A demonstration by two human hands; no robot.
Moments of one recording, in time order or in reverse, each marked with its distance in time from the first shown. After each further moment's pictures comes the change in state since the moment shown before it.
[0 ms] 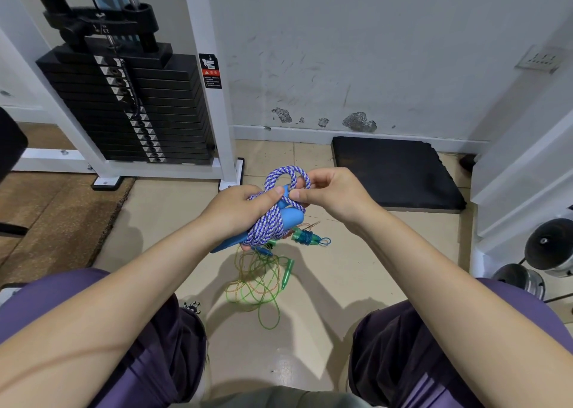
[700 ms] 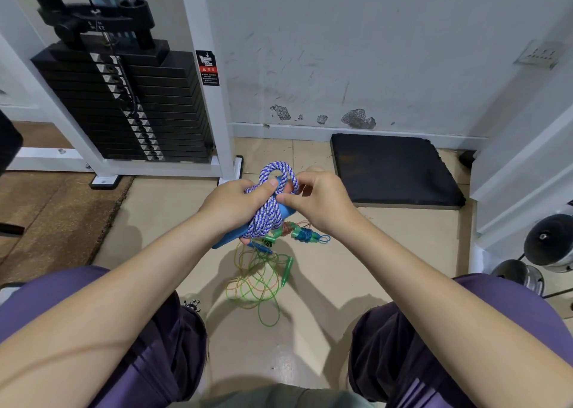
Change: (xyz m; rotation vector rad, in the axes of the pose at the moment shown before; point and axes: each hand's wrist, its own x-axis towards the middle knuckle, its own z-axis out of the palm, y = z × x) left_hand 0.007 -0.002 0.000 -0.017 0.053 -0.065; right_hand -0.003 0.006 0.022 -0.467 0.142 -0.188
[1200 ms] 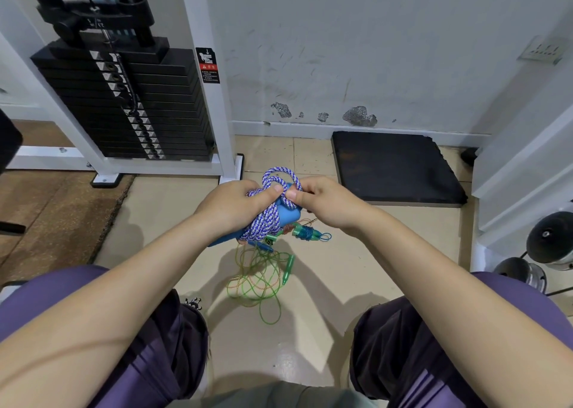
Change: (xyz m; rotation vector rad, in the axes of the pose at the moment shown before) left_hand -0.005 0.001 -0.004 0.219 0.003 0.092; right_hand 0.000 0.008 -0.010 0.267 -0.342 0.145
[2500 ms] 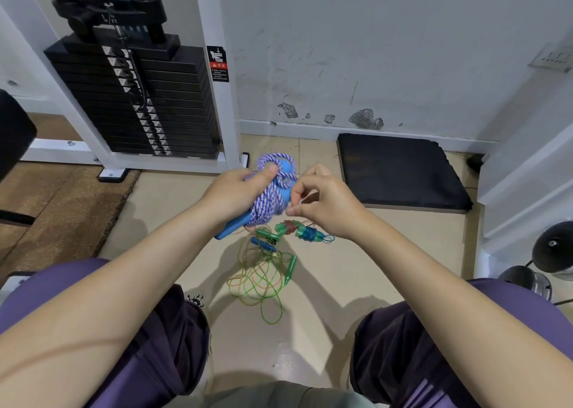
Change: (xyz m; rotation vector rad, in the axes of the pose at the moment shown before) left_hand 0.000 0.007 -0.013 -0.404 0.030 -0.122; right_hand 0.000 0.001 0.008 -0.224 0.141 -0.234
